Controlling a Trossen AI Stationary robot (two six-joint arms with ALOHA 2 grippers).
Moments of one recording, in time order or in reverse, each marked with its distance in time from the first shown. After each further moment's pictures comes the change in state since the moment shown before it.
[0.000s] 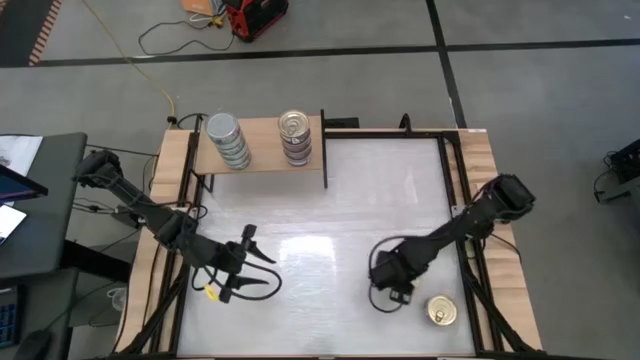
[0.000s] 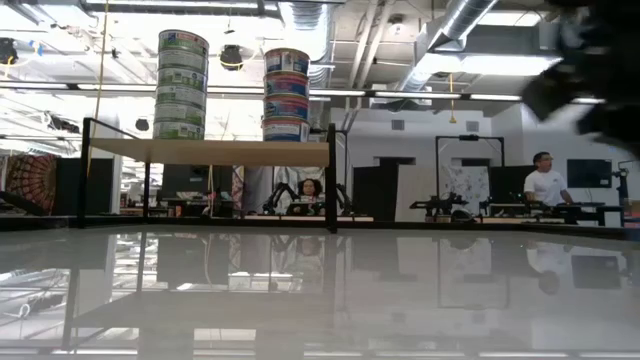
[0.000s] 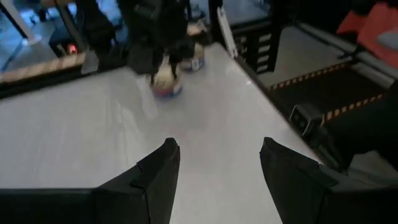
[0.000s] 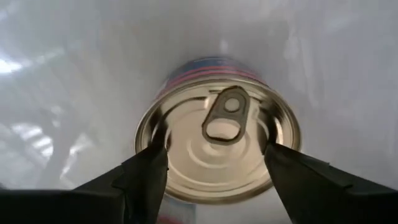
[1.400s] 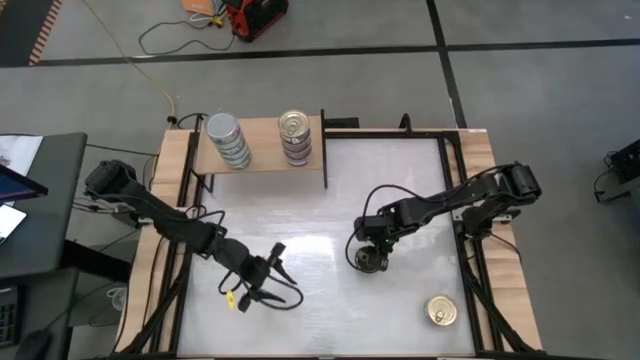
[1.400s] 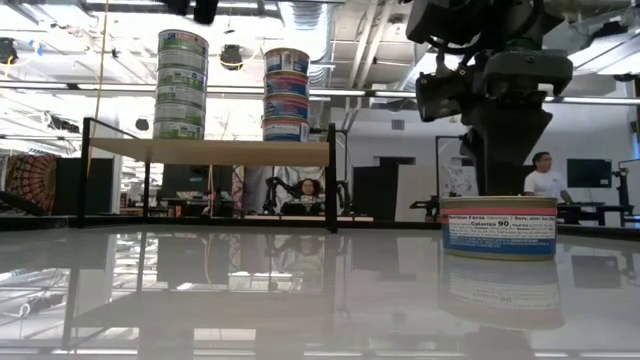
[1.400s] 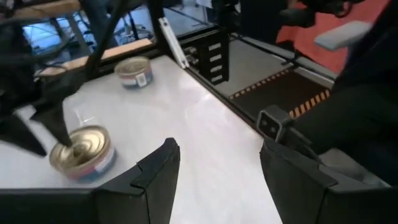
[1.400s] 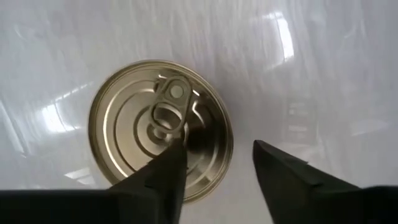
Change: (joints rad) left arm 0.122 0.272 -0.093 0.459 0.353 0.137; right arm -0.333 -0.127 -0.113 0.373 0.031 -0.374
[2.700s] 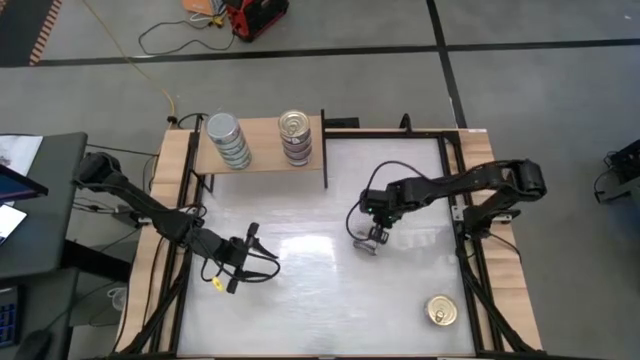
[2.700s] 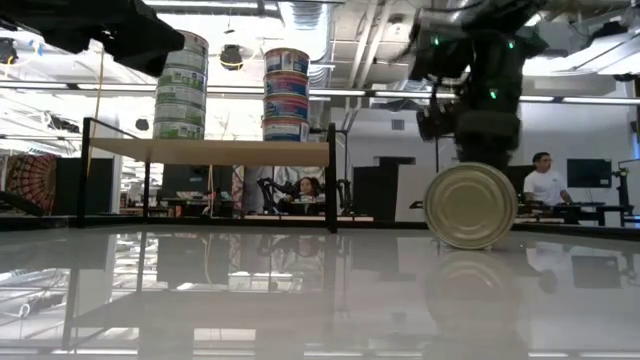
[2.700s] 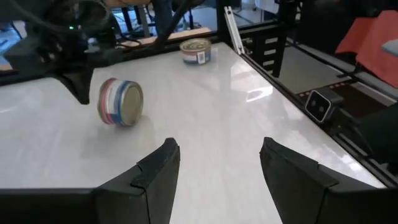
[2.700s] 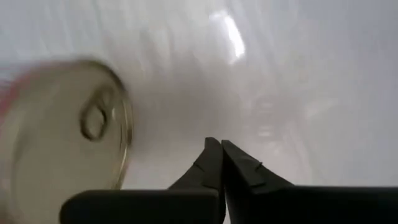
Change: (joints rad) left arm -0.033 -0.291 -0.282 0.016 -0.265 -0.104; right arm -0.193 -0.052 -0.072 -0.043 0.136 -0.089
